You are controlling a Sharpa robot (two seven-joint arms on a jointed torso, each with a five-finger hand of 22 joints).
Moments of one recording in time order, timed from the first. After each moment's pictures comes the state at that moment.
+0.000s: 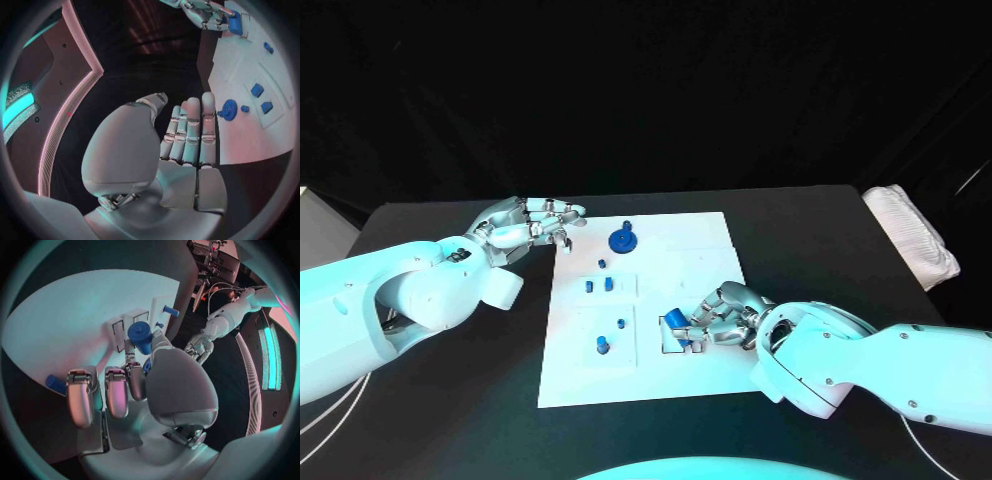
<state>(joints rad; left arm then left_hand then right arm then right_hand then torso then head) 1.21 -0.95 -0.04 1.57 -0.10 -0.11 0.23 1.45 -0.22 0.43 0.25 0.24 0.83 0.21 0.29 0.30 0.94 0.15 0.39 0.17 0.95 0.07 1.12 0.48 0.17 0.90 0.17 0.89 0.71 1.12 -0.97 -0.20 1.94 -0.99 -0.59 -0.55 1.28 -0.09 0.02 0.29 0.14 1.06 0.08 0.31 0.41 1.47 0.00 1.36 1.31 1.47 -0.06 1.55 1.31 0.01 1.47 0.04 1.56 1.31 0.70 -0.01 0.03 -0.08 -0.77</state>
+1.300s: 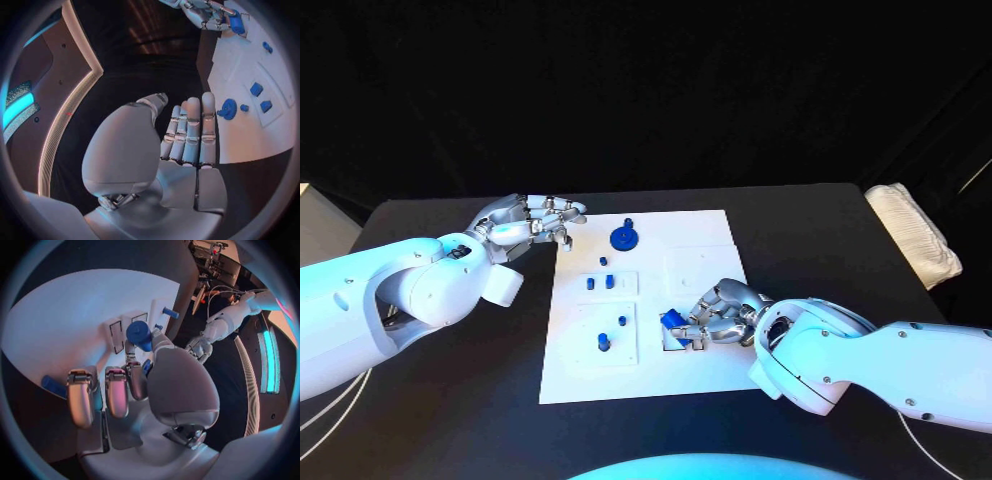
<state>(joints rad) 1.21 -0.95 -0.04 1.57 -0.10 -0.11 0.23 1.46 -0.22 0.43 0.25 0.24 0.83 0.21 0.30 0.30 0.94 0.15 0.39 0.17 0.95 0.07 1.12 0.48 0.17 0.90 0.17 0.89 0.71 1.12 -0.96 -0.20 1.94 -1.01 -0.58 -0.55 1.27 -0.11 0.10 0.26 0.15 1.08 0.07 0.31 0.41 1.47 -0.01 1.35 1.31 1.47 -0.07 1.55 1.31 0.01 1.47 0.03 1.56 1.31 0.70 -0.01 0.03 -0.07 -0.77</state>
